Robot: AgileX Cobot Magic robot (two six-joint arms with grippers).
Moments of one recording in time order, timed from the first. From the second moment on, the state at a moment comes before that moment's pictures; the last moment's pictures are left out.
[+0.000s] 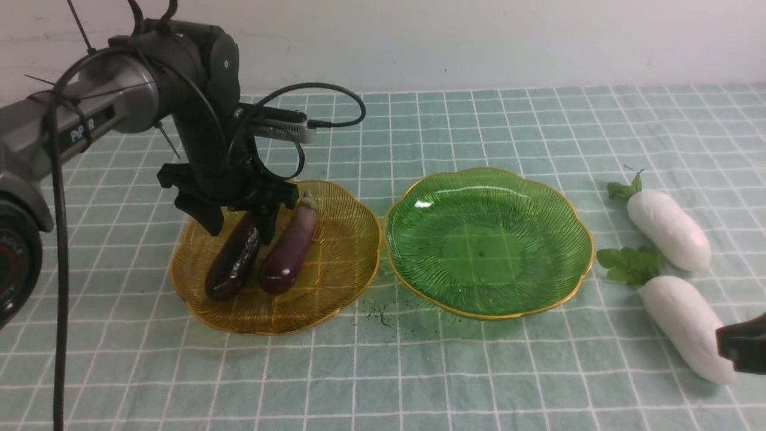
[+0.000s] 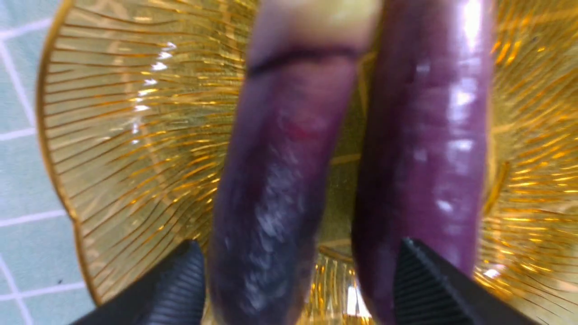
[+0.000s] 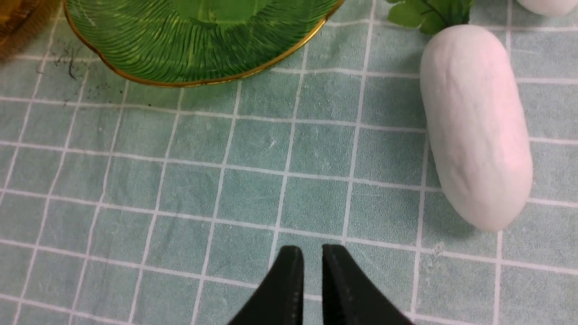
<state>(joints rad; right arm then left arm) 0.06 0.91 -0.66 0.34 0.85 -0.22 -0.22 2.11 -1.82 0.06 1.23 -0.05</state>
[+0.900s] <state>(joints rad) 0.06 1.50 -0.67 -0.18 0.51 0.09 -0.22 2.01 -1.81 -0.06 1.23 -0.01</state>
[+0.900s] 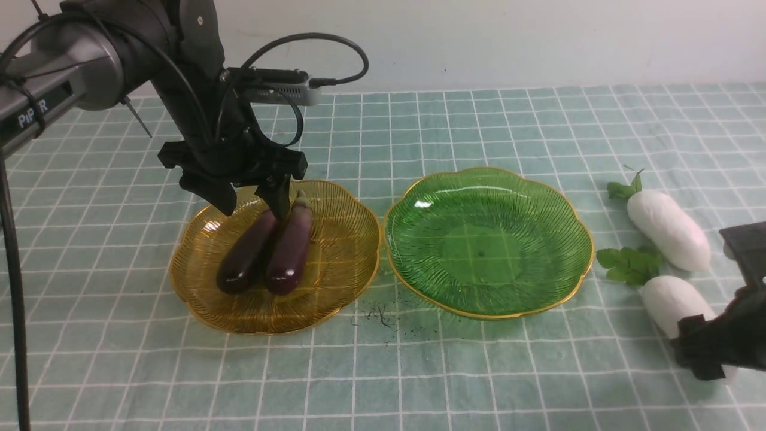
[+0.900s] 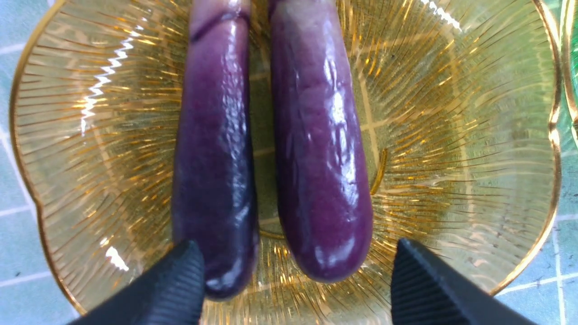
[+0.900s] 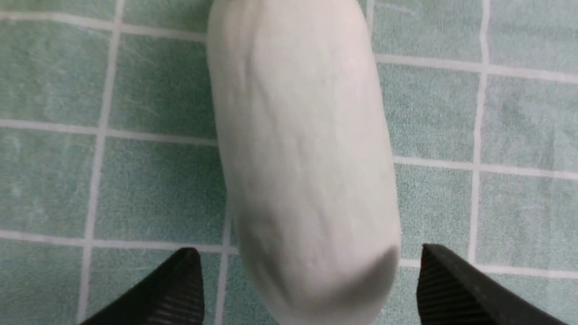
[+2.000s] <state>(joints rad) 0.06 1.57 -1.09 0.03 0.99 0.07 -0.22 2.01 -1.81 -0.06 1.23 -0.01</state>
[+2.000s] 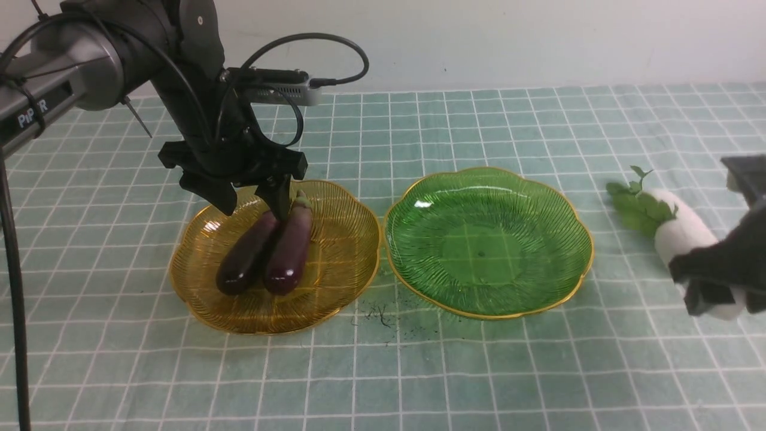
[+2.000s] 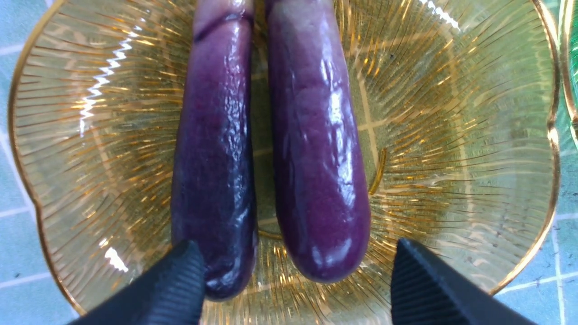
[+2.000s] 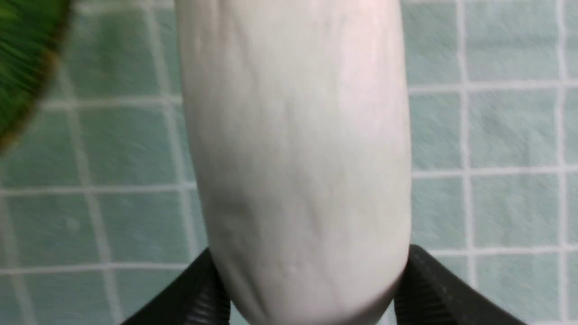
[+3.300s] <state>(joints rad) 0.20 1.79 -1.22 0.43 0.56 -0.38 -0.22 2.02 -1.81 -0.07 1.23 -0.01</state>
